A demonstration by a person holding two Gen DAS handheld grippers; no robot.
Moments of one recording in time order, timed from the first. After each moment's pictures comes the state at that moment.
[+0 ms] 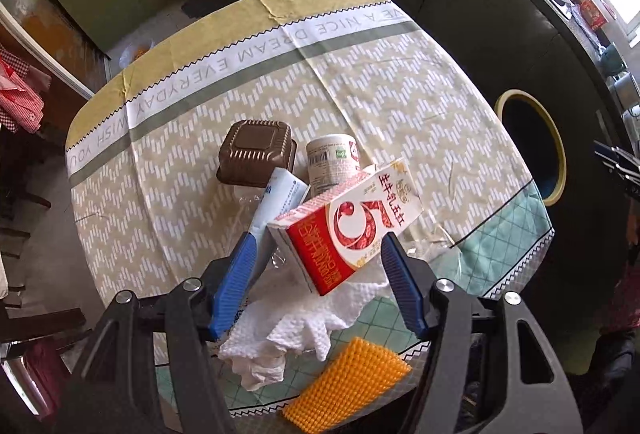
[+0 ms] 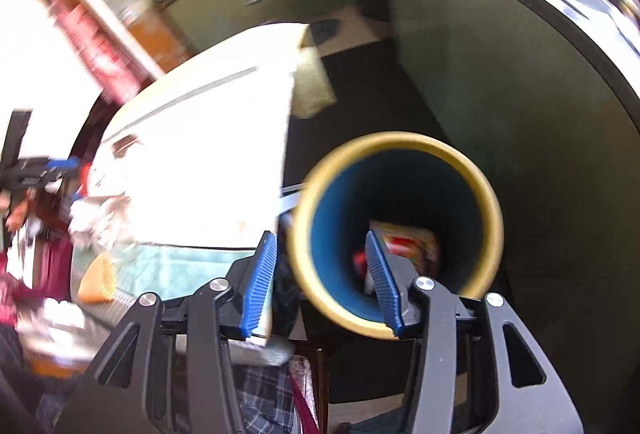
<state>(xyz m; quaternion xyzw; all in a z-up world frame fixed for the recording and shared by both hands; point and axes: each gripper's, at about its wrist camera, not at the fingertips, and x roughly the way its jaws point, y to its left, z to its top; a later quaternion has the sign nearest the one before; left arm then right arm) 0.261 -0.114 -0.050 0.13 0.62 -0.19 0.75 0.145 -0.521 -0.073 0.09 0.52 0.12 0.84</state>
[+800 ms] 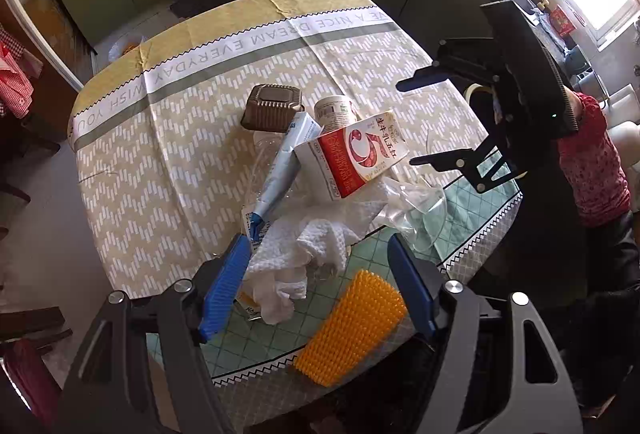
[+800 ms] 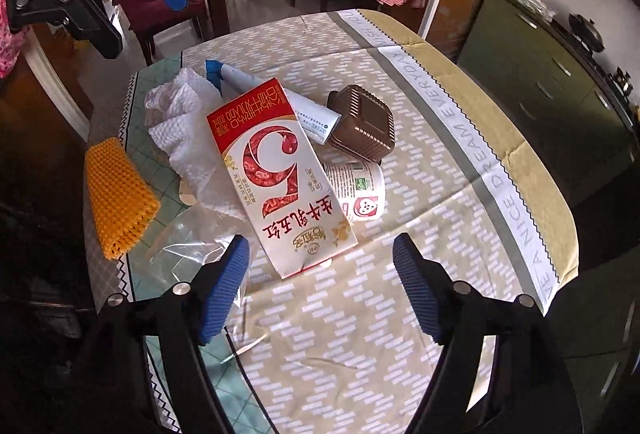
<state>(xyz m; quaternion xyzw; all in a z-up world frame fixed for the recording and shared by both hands) 0.214 -0.050 -0.020 0.08 0.60 -0.23 0.76 0.235 -0.213 -0.098 -0.32 0.40 0.47 0.72</state>
